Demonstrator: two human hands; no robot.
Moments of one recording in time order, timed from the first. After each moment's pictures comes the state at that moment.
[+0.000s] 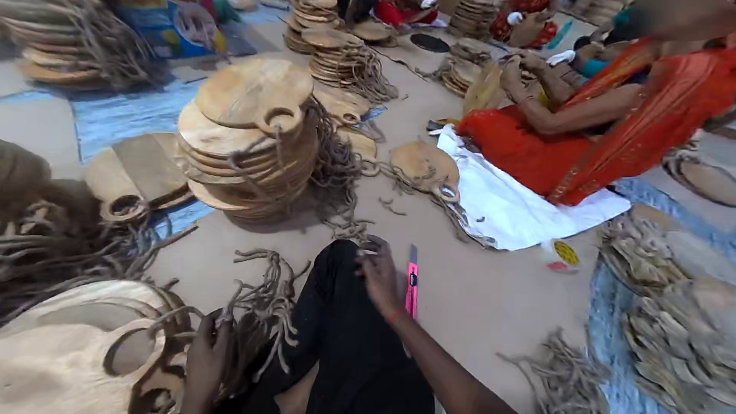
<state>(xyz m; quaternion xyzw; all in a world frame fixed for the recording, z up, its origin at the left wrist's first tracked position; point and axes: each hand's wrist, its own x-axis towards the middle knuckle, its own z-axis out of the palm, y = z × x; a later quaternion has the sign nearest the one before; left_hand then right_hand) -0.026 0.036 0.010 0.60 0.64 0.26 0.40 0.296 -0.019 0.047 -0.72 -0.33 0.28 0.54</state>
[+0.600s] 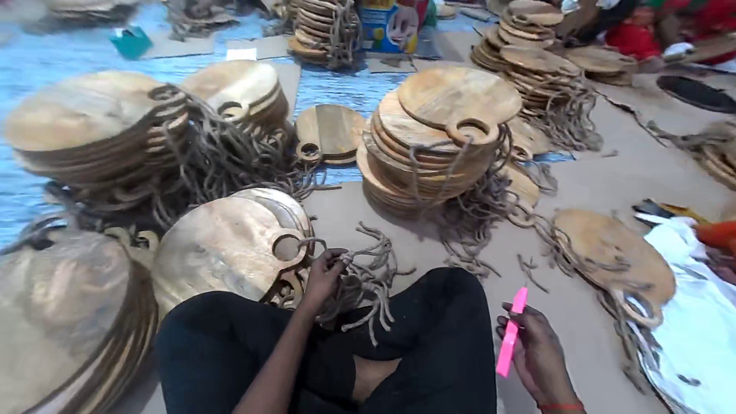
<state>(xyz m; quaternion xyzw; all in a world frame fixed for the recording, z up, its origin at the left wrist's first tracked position) -0.026 0.051 0.025 0.41 0.57 0.43 0.57 0.341 -0.029 0.072 -0.68 -0.25 0.43 0.54</state>
